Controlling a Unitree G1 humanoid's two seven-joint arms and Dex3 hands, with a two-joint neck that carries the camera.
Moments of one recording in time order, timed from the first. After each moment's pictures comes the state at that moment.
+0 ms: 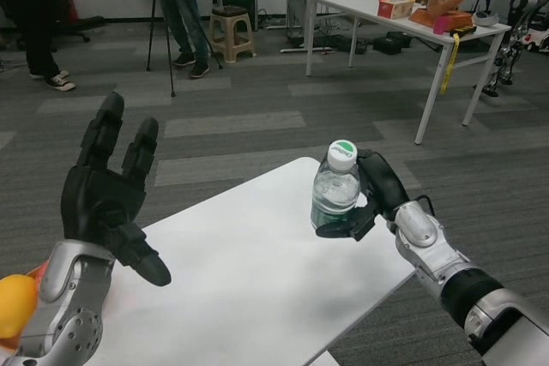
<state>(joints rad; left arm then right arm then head) -0.30 0.24 -0.15 0.15 -0.76 -0.44 -0.19 -0.55 -0.53 0.46 0.76 0.43 -0.66 -0.01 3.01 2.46</state>
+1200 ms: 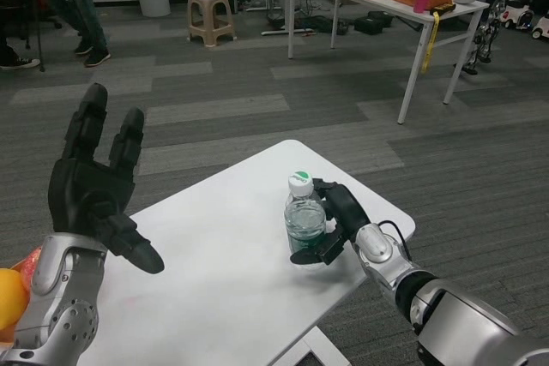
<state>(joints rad) -0.30 0.22 -0.16 0.18 -0.76 -0.44 -0.19 -0.58 -0.33 0.59 1.18 0.39 -0.70 -0.09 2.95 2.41</state>
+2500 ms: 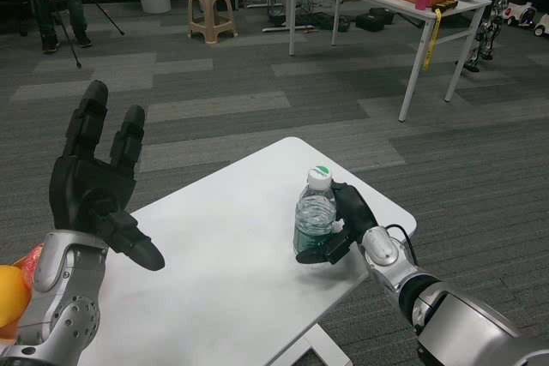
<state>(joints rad) -0.30 0.22 -0.16 0.18 -0.77 -0.44 -0.20 -0.55 -0.33 0.53 1.20 0.39 -0.72 -0.10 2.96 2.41</state>
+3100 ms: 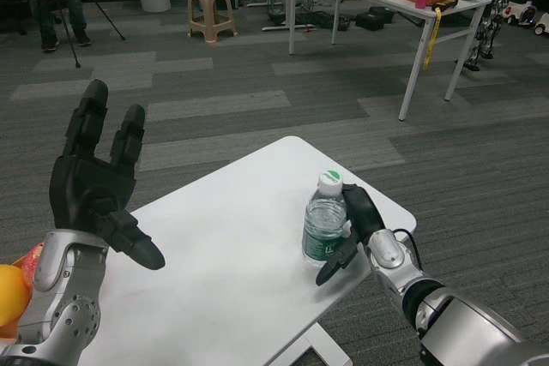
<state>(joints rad) -0.30 0.22 -0.16 0.18 -0.77 -0.44 -0.20 -0.52 -0.33 0.49 1.19 0.40 -0.71 -0.11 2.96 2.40</state>
